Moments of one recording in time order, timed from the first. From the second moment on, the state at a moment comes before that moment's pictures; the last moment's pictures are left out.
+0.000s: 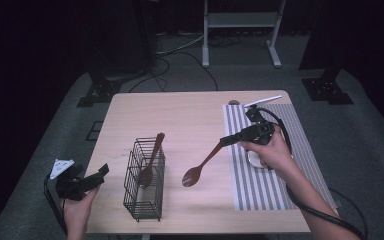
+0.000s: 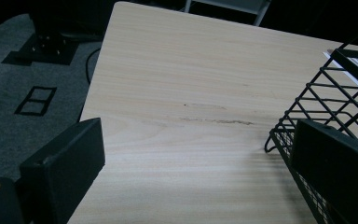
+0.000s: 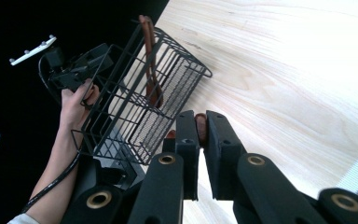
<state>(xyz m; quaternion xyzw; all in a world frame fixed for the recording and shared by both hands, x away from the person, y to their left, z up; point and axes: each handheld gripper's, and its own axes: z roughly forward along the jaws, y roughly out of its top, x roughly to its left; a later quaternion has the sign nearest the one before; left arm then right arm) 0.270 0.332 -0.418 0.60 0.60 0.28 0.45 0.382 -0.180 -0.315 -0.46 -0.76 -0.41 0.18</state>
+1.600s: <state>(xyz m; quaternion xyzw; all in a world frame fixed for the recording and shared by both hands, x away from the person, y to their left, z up) 0.270 0.332 -0.418 0.61 0.60 0.28 0.44 0.390 -0.268 -0.353 -0.55 -0.70 -0.43 0.15</state>
